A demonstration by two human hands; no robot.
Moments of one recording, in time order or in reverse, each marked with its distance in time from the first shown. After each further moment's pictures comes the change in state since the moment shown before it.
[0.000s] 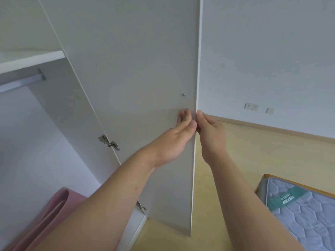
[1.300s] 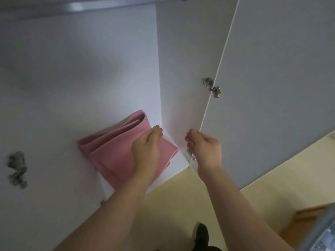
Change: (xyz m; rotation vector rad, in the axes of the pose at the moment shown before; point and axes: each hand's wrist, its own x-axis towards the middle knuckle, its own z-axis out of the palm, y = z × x) left_hand -0.295 -0.240 -0.064 -0.535 1.294 -0.308; right_hand -0.251 0.108 0.214 -0.133 -0.336 0.509
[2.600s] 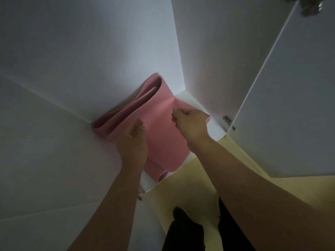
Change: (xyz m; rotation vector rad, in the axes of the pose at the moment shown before) left_hand 0.187 -0.165 -0.087 0.577 0.251 -0.013; right_hand 0.172 0.168 0.154 -0.266 -0.183 0.158
